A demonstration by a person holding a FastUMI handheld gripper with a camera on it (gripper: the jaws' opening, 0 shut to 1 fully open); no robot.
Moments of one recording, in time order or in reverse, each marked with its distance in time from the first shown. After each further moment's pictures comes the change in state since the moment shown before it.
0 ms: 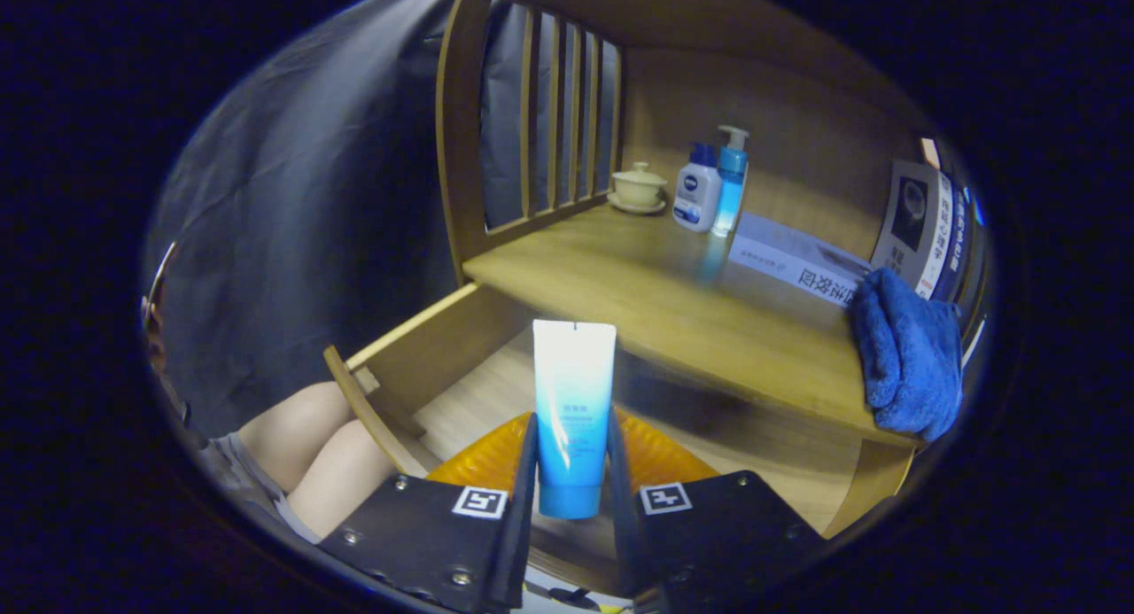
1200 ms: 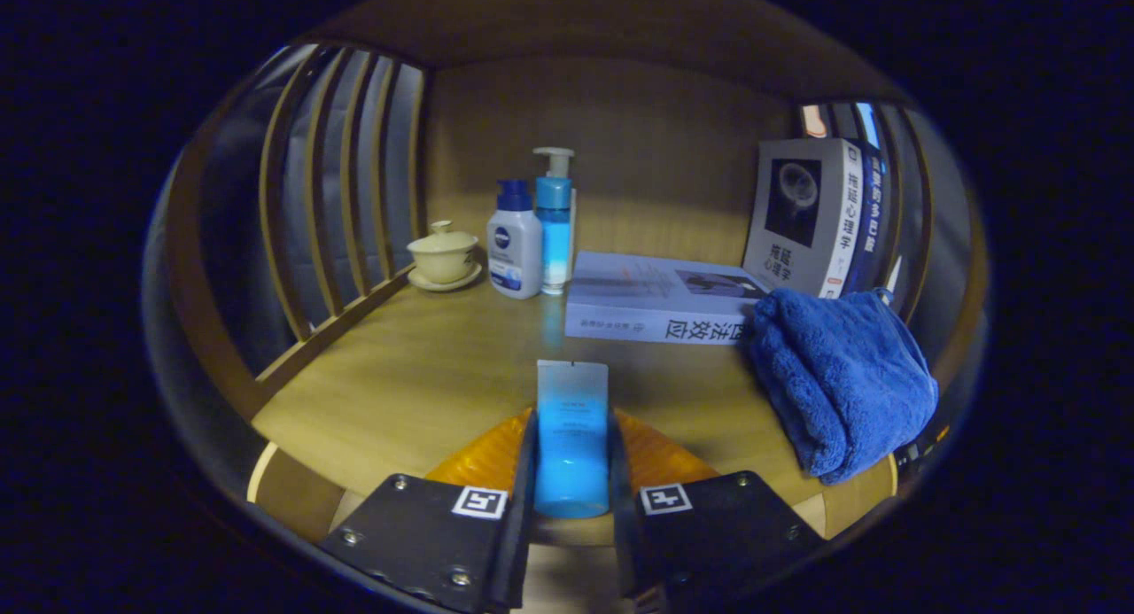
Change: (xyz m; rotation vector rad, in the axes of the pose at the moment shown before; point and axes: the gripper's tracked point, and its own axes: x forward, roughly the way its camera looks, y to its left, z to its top) arm 0.077 -0.131 0.060 0.261 -0.120 -0.511
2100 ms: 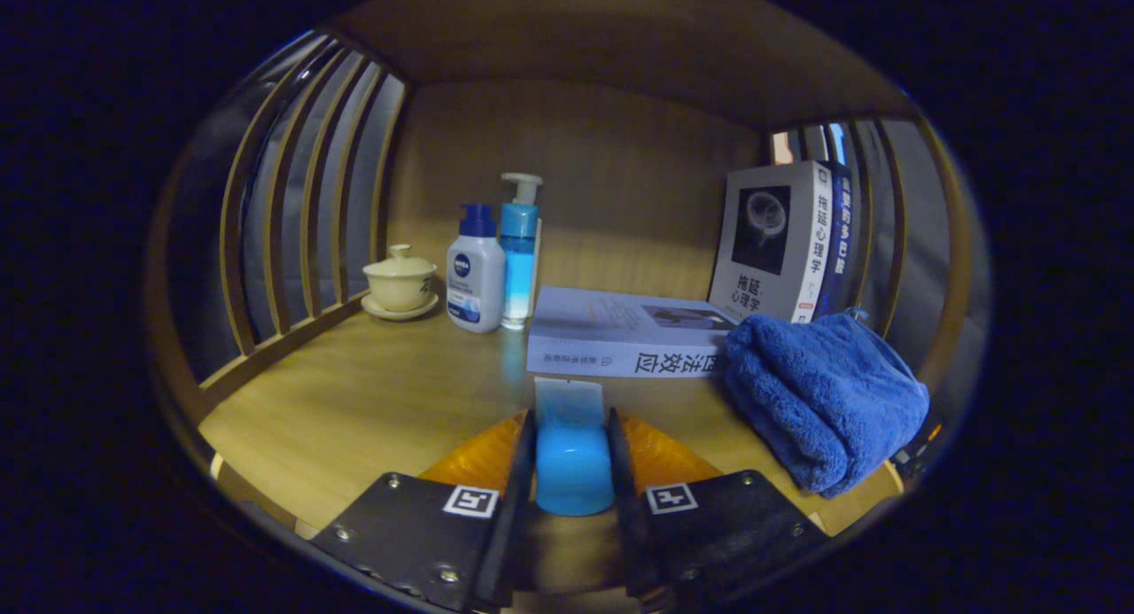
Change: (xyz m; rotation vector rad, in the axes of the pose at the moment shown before) arm 0.021 -0.018 0.012 -0.007 -0.152 -0.128
